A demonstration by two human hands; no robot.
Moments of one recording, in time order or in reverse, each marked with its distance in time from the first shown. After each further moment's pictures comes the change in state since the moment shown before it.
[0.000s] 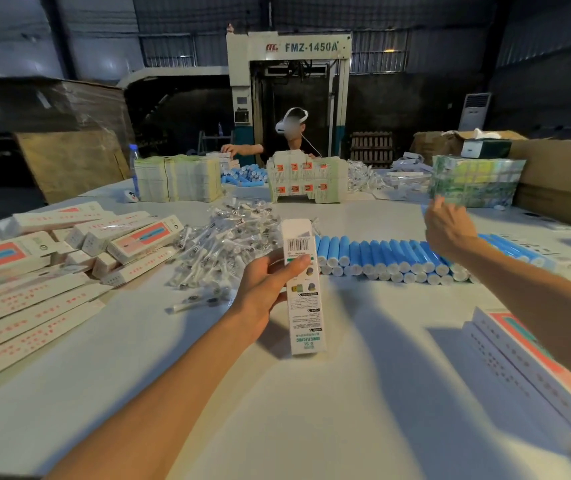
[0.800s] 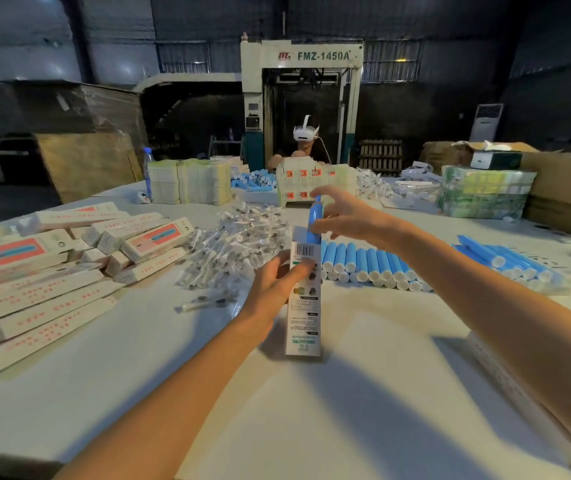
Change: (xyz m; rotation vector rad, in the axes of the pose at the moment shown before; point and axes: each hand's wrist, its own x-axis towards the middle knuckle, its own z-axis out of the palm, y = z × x) left_hand 0.002 -0.008 0.000 0.078 0.049 0.062; right_hand -0.035 -0.156 -0.079 1.026 -0.471 -0.409
